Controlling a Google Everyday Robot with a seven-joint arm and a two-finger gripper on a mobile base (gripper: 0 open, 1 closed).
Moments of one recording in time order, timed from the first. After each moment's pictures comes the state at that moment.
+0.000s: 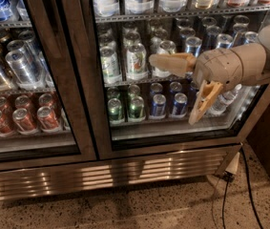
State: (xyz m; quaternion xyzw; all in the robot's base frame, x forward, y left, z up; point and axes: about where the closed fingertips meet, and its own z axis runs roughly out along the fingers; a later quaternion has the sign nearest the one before) arm 0.456 -0.076 0.951 -0.60 0.41 0.54 0.42
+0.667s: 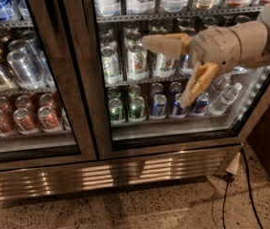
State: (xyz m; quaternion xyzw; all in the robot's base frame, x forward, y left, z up) arm 0.461 -0.057 0.990 -0.61 0.41 0.52 0.42
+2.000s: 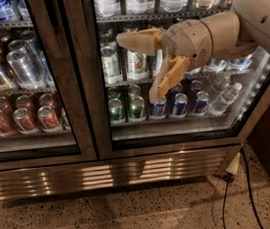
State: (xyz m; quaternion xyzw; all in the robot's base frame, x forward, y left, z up) arm 0.465 -0.004 0.996 -0.62 0.43 0.52 0.40
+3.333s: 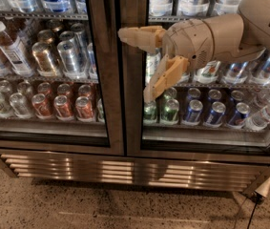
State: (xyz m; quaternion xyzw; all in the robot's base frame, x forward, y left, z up) arm 0.466 -0.002 1.003 -0.61 0.43 0.50 0.44
